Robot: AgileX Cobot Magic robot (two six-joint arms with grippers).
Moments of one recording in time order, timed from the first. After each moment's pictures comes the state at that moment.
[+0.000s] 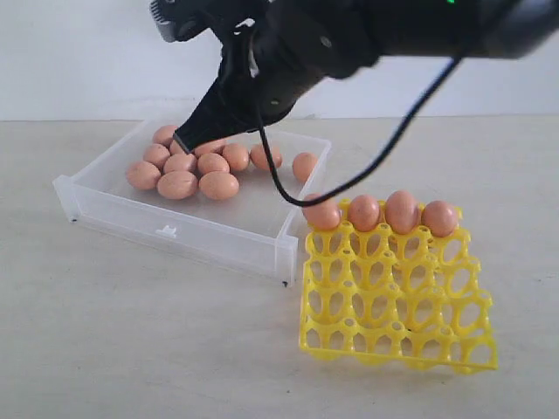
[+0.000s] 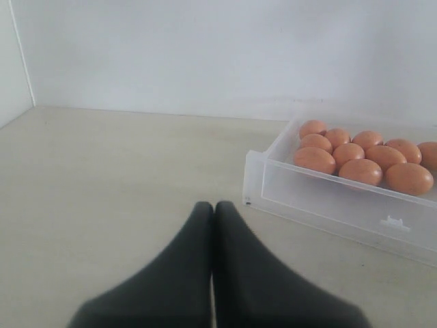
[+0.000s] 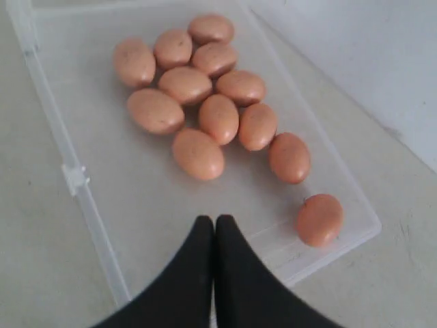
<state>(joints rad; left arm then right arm) 0.13 0.00 0.00 -0.03 0.23 0.02 0.80 1.82 -1.53 -0.39 0.60 0.18</state>
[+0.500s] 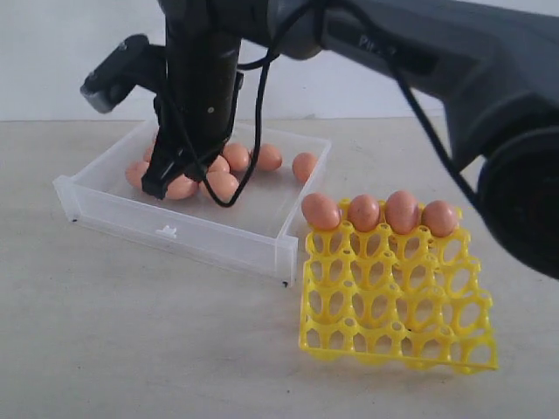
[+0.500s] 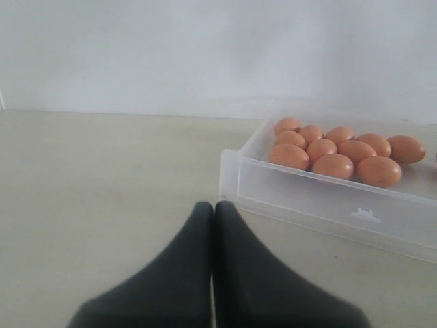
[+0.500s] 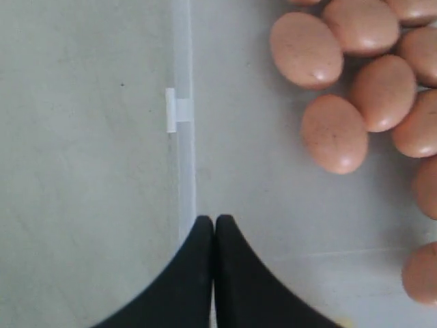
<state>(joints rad) 0.05 0.00 0.00 -0.03 0.23 0.02 0.80 2.27 -2.20 -0.02 1.21 -0.42</state>
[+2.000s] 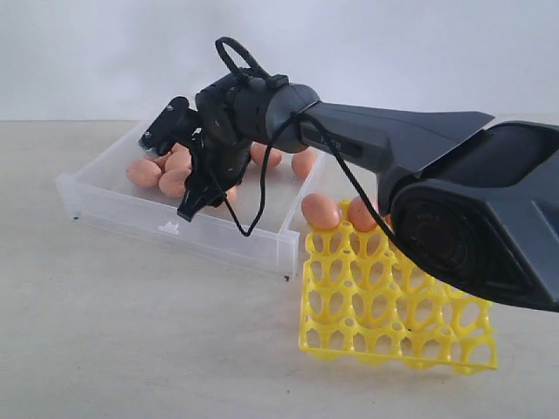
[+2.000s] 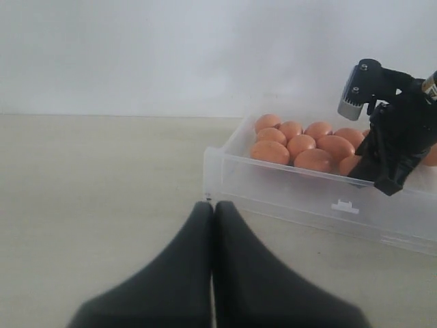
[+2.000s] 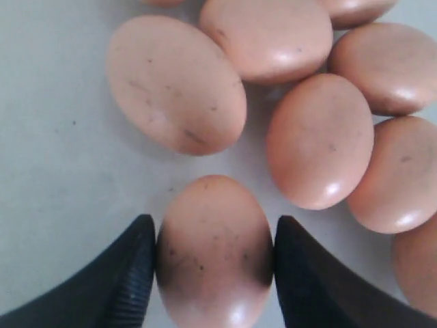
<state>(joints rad) 0.01 0.00 0.00 -0.03 0.23 0.02 0.71 2.53 -2.22 -0.16 0.78 -0.31</state>
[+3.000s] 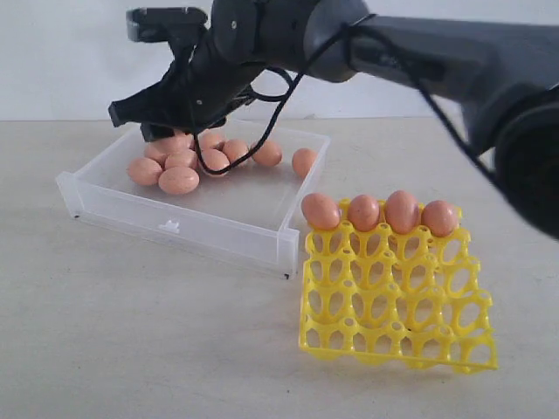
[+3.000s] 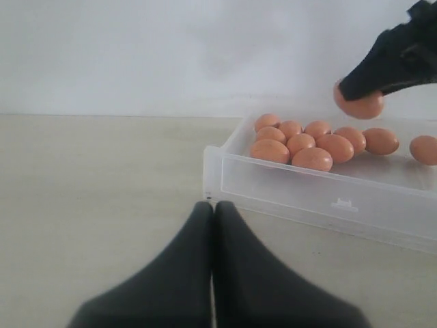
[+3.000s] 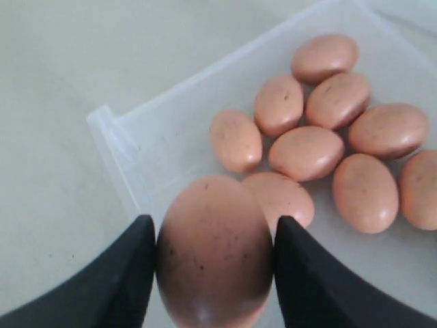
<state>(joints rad) 0.01 0.00 0.00 -0.03 0.23 0.02 0.70 2.24 -2.02 0.28 0.61 -0.08</state>
